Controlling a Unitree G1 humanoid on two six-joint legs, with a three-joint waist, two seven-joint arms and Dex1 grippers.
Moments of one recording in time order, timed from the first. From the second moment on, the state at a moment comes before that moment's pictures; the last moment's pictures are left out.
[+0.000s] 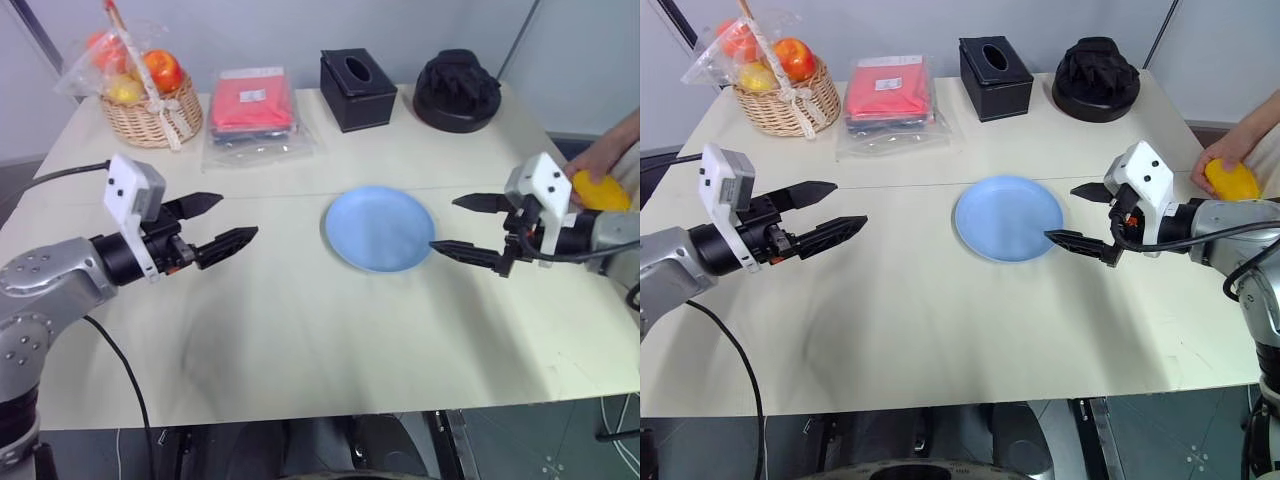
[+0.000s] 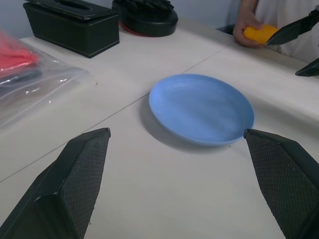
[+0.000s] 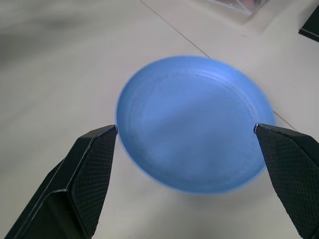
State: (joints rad) left arm -0.25 0.85 0.37 -0.56 -1.02 0.89 -0.52; right arm -0.38 -1.02 -0.20 -0.35 0.59 0.78 0.93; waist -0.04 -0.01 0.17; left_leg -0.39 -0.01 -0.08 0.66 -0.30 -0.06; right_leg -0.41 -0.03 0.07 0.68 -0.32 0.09
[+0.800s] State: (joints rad) left arm -0.24 0.85 0.37 -0.56 -1.03 0.89 -0.52; right arm -0.41 -1.02 -0.20 -0.33 0.58 0.77 0.94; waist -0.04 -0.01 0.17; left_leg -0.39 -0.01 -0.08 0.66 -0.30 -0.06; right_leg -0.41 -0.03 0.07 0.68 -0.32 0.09
